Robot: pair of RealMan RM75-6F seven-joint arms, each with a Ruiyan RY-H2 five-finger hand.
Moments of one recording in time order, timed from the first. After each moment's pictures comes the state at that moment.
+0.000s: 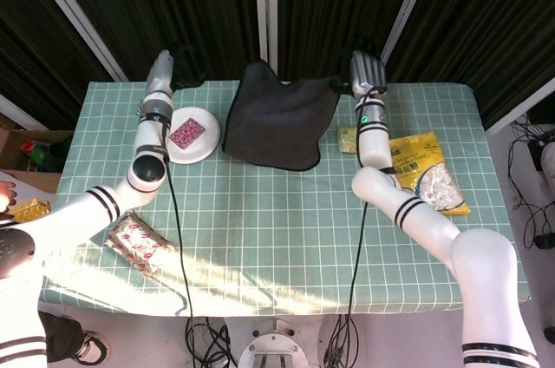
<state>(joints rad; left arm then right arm) -1.19 -1.49 -0.54 -0.98 0.07 0.71 0.14 1.27 -1.71 0.50 -0.72 -0.42 0.74 -0.27</state>
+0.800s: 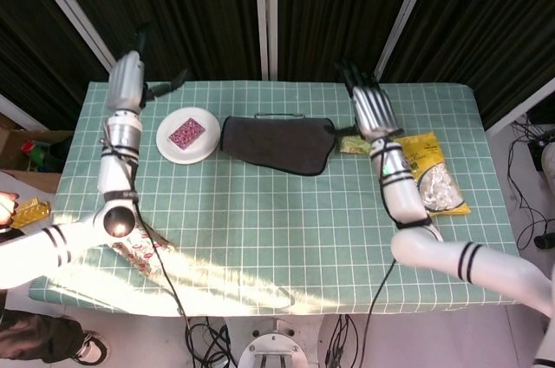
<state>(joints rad) -0.90 -1.26 -0.47 -1.59 0.64 1.11 0.07 0.90 -1.35 0.39 -1.62 -0.81 1.07 -0.20</state>
